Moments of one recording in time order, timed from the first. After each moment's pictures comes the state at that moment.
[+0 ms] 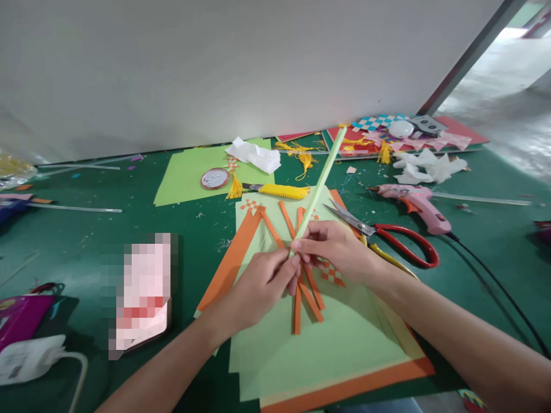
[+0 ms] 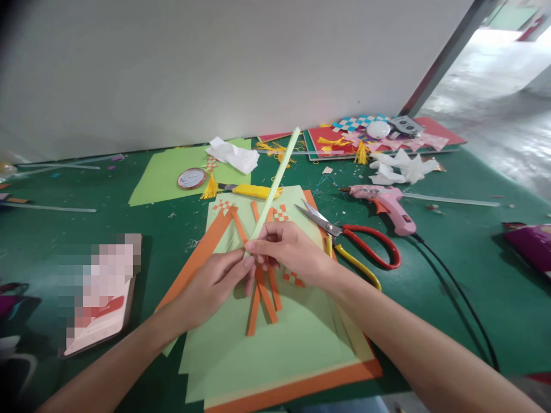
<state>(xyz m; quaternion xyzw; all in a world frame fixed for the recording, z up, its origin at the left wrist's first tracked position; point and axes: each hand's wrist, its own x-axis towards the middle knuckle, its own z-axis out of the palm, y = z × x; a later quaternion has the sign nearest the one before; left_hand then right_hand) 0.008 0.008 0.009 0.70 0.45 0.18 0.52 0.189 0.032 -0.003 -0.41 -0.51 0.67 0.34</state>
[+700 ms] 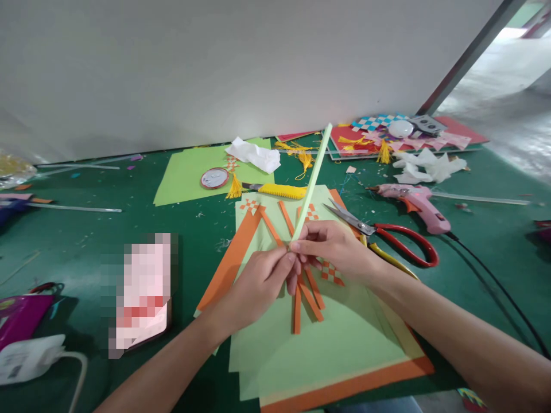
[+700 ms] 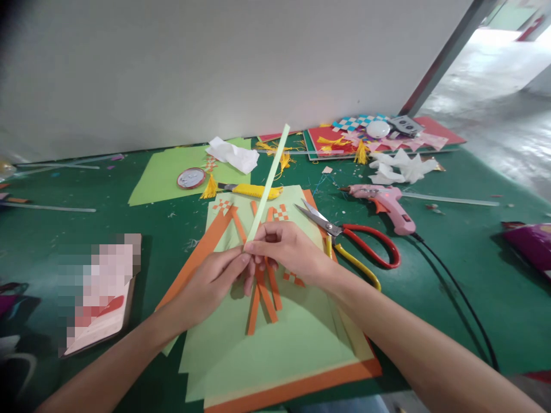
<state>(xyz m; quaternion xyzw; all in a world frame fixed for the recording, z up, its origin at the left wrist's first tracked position) 0.008 0.009 0.007 0.70 0.44 0.21 0.53 0.189 0.033 -0.003 -0.40 -0.53 0.67 0.34</state>
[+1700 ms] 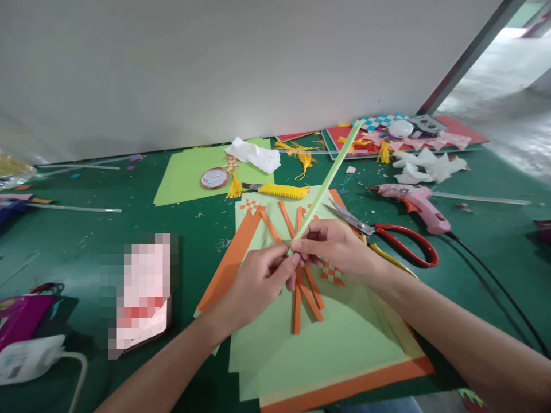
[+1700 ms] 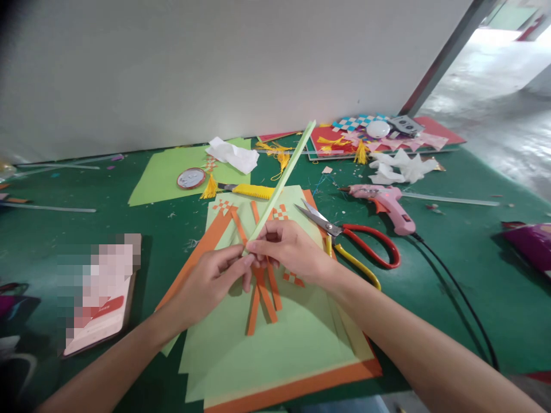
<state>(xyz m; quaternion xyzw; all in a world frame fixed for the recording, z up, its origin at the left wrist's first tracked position) 0.008 0.010 0.011 0.69 0.47 0.21 0.51 0.190 0.032 0.001 -0.43 -0.54 0.65 0.33</state>
